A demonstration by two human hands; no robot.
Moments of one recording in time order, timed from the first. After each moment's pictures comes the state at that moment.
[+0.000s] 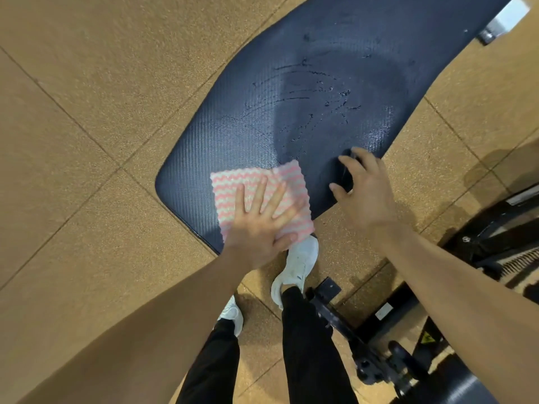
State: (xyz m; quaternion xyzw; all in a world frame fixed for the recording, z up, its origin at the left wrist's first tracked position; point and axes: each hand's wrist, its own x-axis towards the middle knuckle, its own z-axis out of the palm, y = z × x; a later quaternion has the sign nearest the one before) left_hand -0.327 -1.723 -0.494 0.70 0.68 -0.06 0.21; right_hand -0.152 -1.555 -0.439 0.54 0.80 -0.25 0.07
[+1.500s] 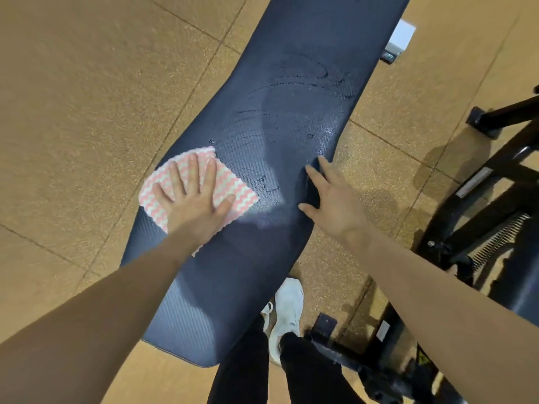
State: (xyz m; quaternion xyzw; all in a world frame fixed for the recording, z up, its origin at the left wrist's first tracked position) left_hand -0.406 -1.498 -0.498 0.58 0.78 -0.08 0.22; right_hand -0.127 -1.418 -0.436 0.58 0.75 -0.29 0.12
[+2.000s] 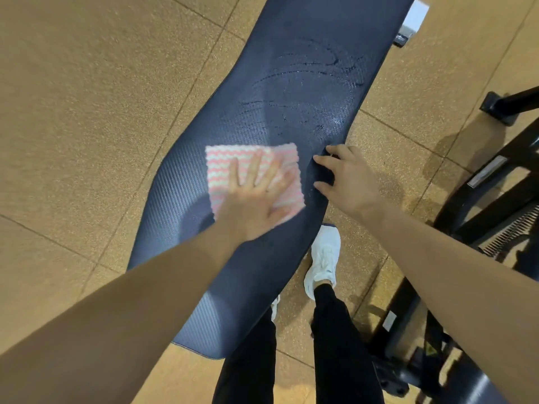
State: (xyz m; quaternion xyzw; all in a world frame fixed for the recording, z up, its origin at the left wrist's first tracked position) left_hand -0.342 -1.474 -0.500 0.79 0.58 -0.08 0.18; right_hand -0.127 -1.387 -0.442 0.57 0.77 -0.26 0.08
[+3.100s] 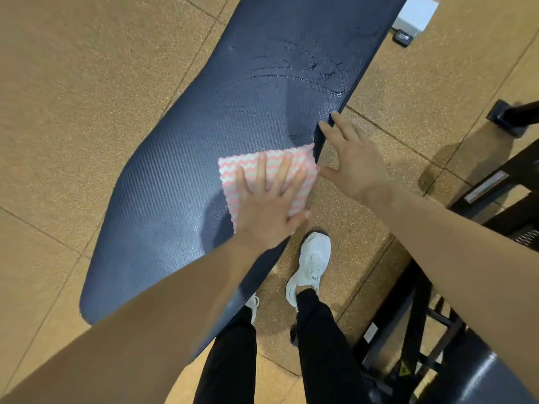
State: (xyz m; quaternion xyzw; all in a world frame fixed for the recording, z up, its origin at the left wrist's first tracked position) left_hand -0.237 -1.440 -0.496 0.73 0.65 -0.11 0.17; right_hand -0.069 -1.309 -0.453 0.53 0.79 -0.26 0.13
